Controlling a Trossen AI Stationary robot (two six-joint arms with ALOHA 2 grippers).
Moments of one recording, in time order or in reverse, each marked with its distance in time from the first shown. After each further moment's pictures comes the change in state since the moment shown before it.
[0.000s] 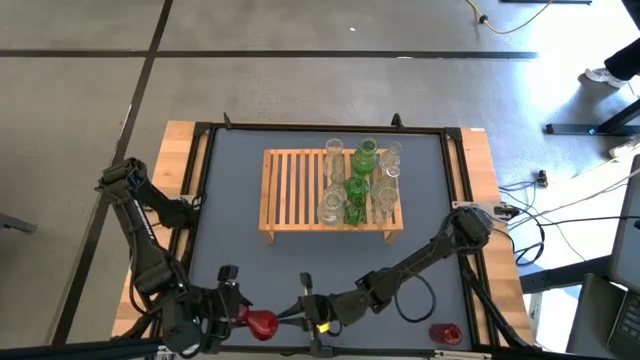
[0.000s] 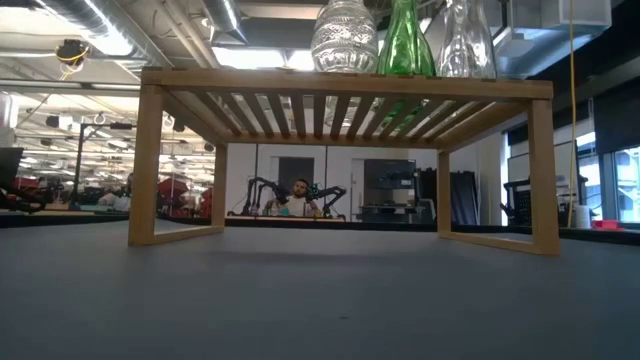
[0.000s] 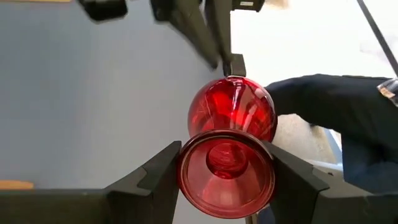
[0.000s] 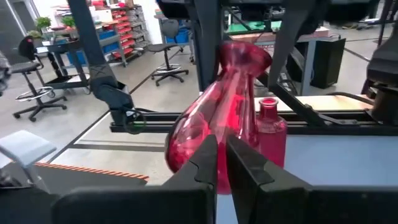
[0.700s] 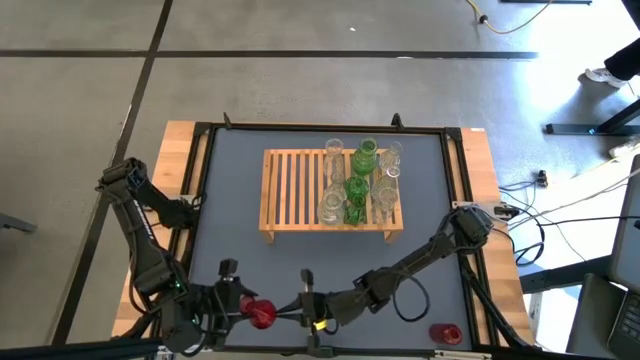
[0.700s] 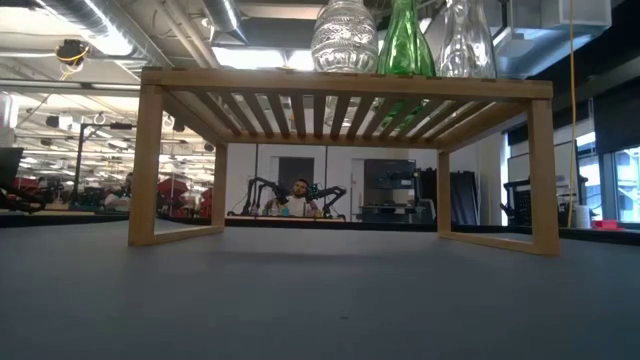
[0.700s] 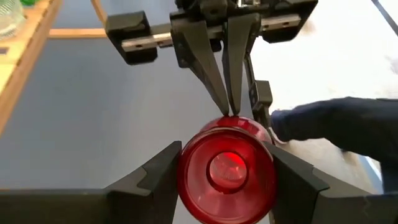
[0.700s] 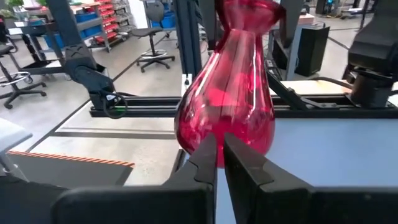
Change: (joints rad) left arm -0.001 0.000 0.000 -0.001 -0.155 0.027; right arm -0.019 0.014 0.000 -0.061 0.044 -0.002
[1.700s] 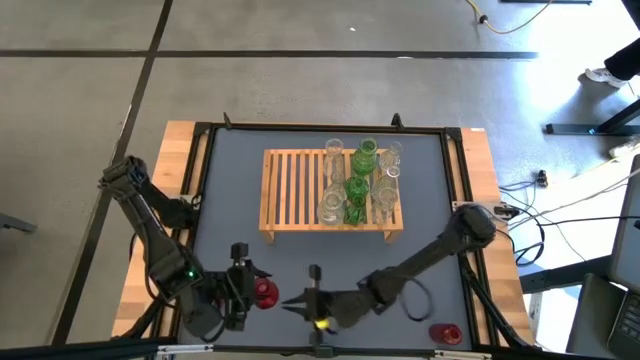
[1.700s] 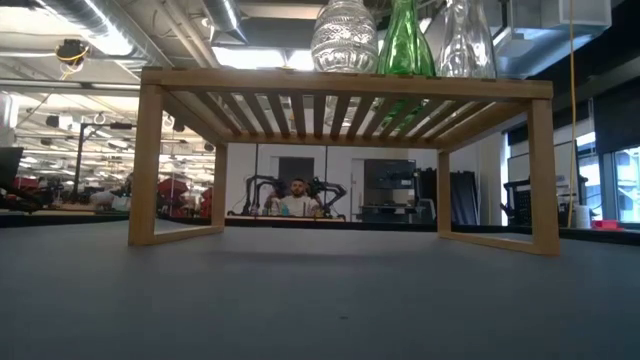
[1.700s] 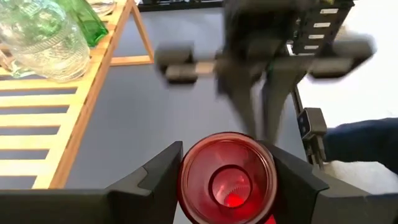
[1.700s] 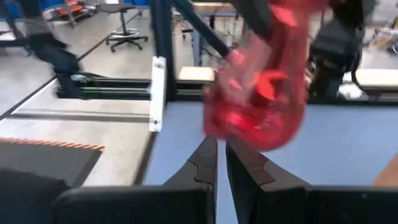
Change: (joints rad) left arm 0.111 -0.008 0.000 0.009 -0.077 0.126; right arm 0.015 -0.042 -0.003 -0.150 0.102 -0.004
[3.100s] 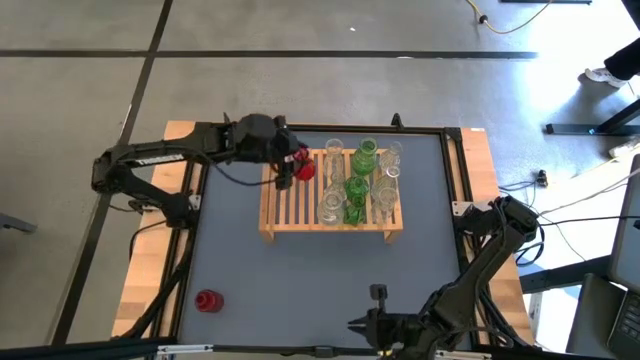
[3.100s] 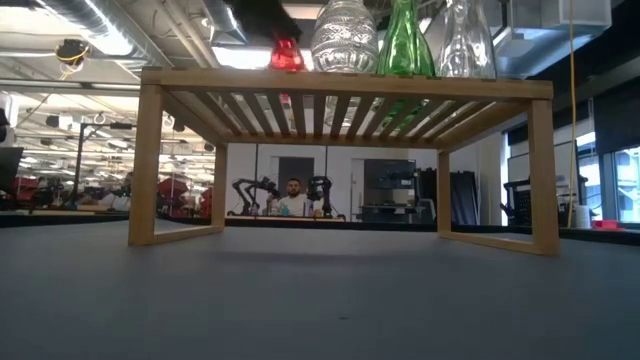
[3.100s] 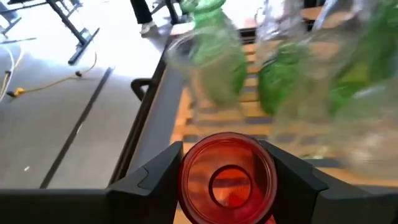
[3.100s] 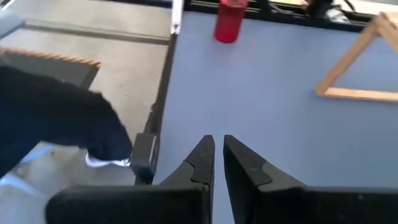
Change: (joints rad) left arm 1.100 -0.185 -0.078 0.272 0.647 0.868; right arm 0.294 -0.279 0.002 -0.798 0.178 0.303
